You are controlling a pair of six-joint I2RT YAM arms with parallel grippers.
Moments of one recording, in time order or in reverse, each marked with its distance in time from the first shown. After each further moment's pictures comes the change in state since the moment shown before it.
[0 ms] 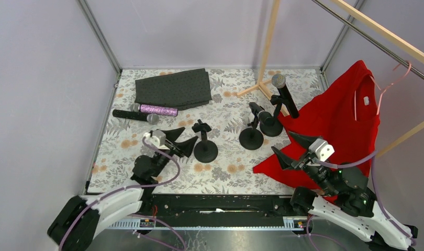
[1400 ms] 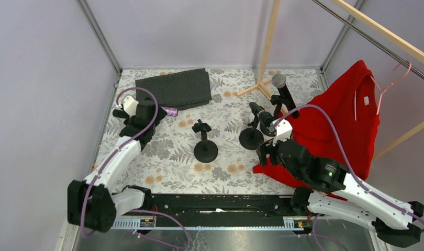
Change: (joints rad) left arm 0.343 0.200 0.764 -1.467 -0.616 -0.616; right arm 0.000 0.512 0.152 -0.363 0.201 0.523
